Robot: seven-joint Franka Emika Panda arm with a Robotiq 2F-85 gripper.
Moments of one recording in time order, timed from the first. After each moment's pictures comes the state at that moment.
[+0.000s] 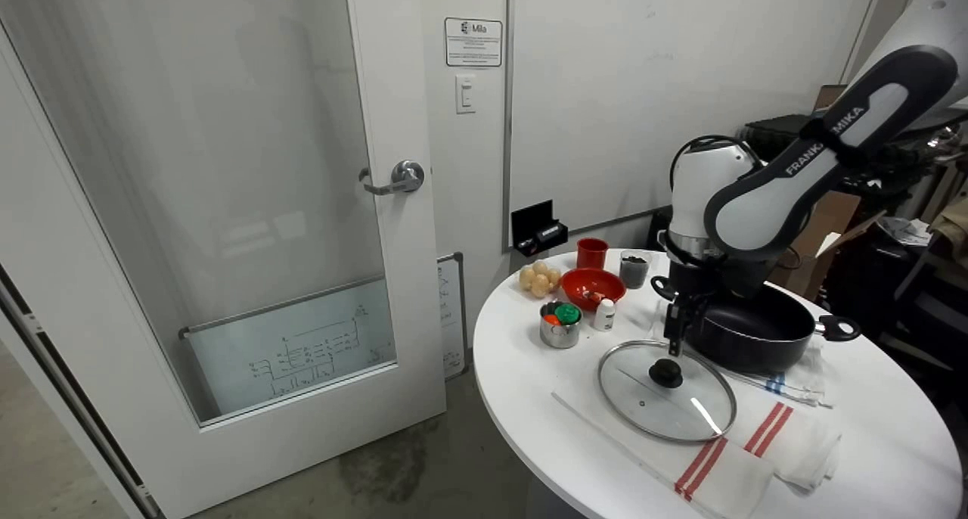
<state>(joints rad) 0.15 0.86 0.04 -1.80 0.00 2.53 0.00</state>
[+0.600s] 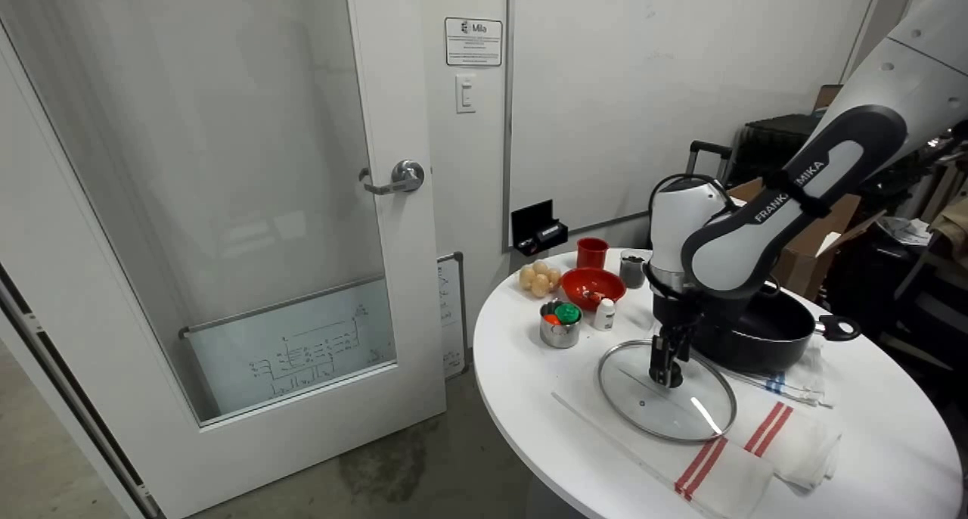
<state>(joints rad) 0.20 1.02 0.03 -1.66 -0.01 2.50 0.02</state>
